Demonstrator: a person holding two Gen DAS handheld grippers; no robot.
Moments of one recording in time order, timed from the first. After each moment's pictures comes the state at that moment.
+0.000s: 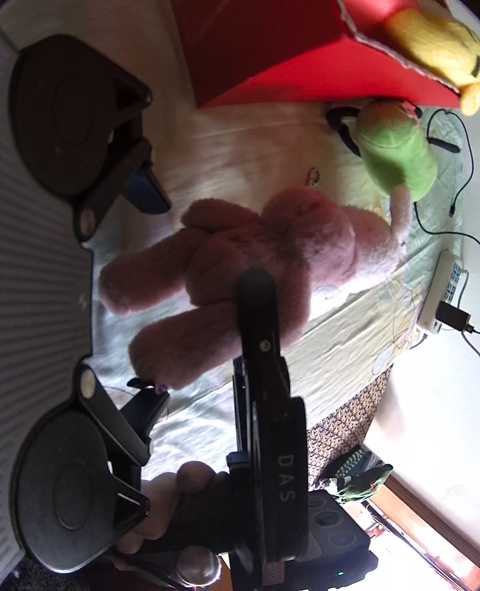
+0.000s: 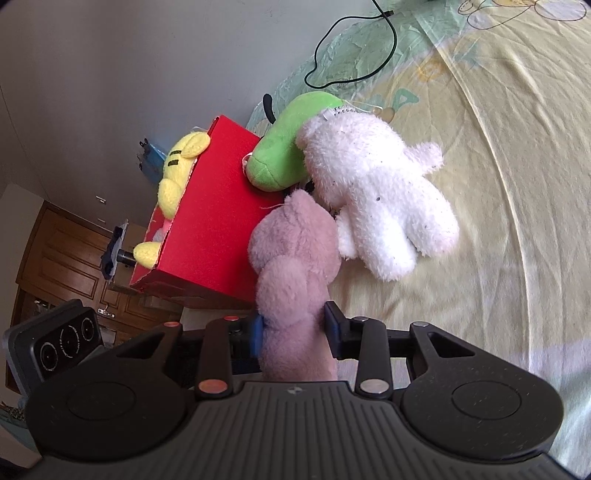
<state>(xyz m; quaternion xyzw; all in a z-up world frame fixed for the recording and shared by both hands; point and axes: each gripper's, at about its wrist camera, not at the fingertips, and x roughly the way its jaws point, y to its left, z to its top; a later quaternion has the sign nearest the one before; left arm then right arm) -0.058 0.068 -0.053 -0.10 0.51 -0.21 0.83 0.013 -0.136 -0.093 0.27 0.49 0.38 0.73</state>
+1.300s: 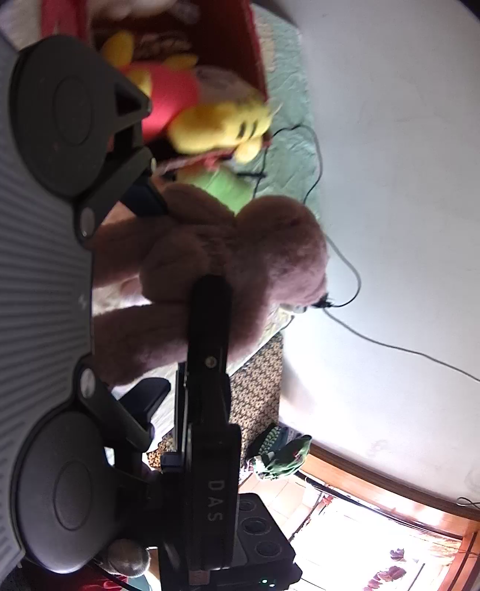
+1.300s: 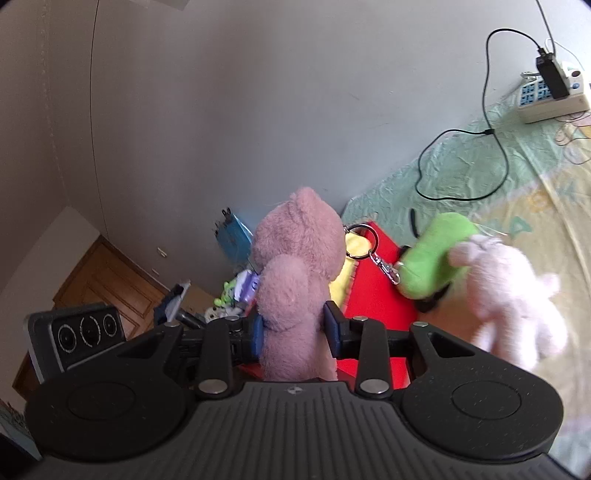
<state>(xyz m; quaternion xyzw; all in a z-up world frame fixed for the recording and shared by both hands) -0.079 0.123 0.071 -0.06 0.34 -0.22 0.91 -0.019 -0.091 0.018 0.31 0.32 0.43 0.78</state>
